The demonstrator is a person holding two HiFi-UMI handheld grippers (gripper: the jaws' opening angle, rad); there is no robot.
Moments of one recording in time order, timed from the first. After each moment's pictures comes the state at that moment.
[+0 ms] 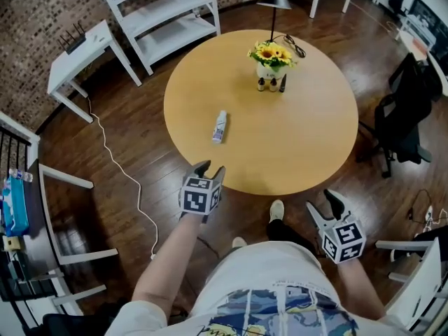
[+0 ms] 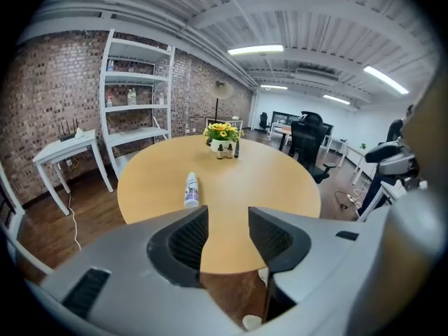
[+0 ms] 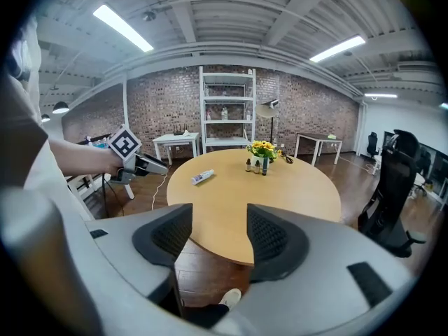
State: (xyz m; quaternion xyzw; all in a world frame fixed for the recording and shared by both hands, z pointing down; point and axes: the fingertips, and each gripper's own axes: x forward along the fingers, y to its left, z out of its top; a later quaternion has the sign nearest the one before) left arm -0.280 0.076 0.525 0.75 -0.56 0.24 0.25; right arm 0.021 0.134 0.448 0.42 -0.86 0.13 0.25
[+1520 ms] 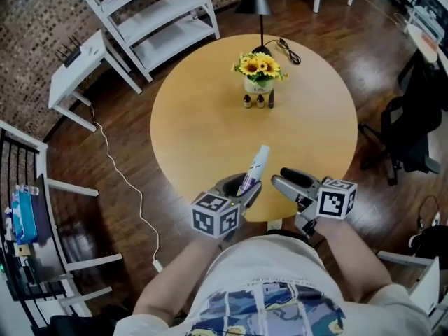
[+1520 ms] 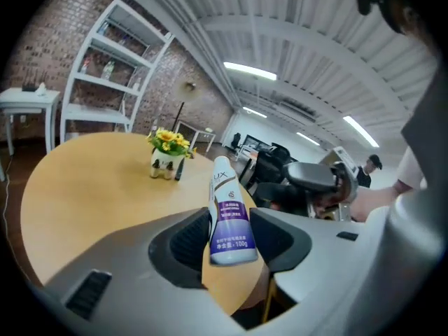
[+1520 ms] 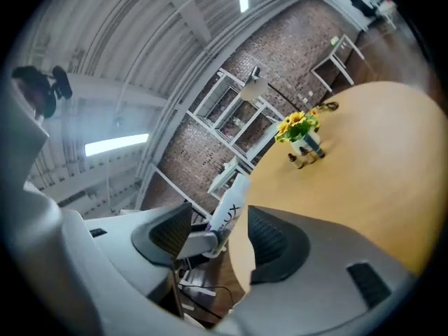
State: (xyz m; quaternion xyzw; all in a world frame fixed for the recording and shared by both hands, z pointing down) left arm -0.088 -0.023 0.458 0.83 -0.45 0.10 0.31; right arm -0.027 -0.044 0.423 0.19 -0.88 0.44 0.01
